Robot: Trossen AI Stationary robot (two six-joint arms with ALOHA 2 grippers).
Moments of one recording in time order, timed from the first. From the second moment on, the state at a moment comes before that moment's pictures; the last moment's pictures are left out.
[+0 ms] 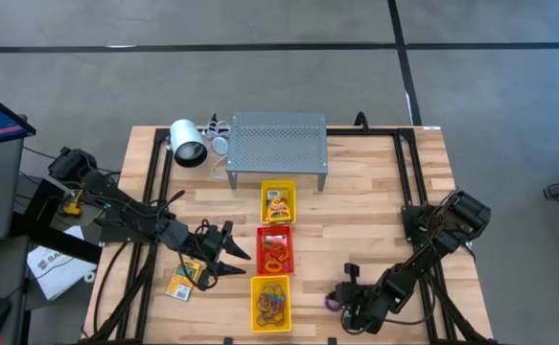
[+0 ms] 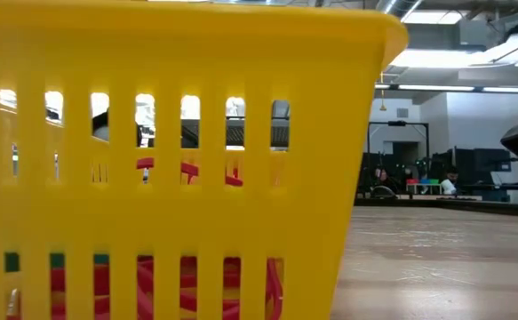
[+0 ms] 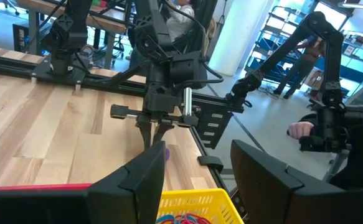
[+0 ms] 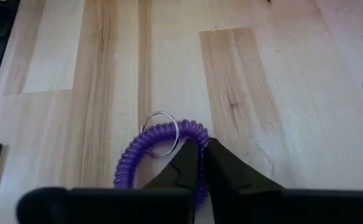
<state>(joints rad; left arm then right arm) -0.54 1.20 0.51 0.61 -0.24 -0.33 0.90 1.87 0.83 -0.04 0.54 0.86</state>
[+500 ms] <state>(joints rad) -0.54 1.20 0.51 0.55 -0.24 -0.33 0.85 1.66 0.83 -0.24 0.54 0.78</state>
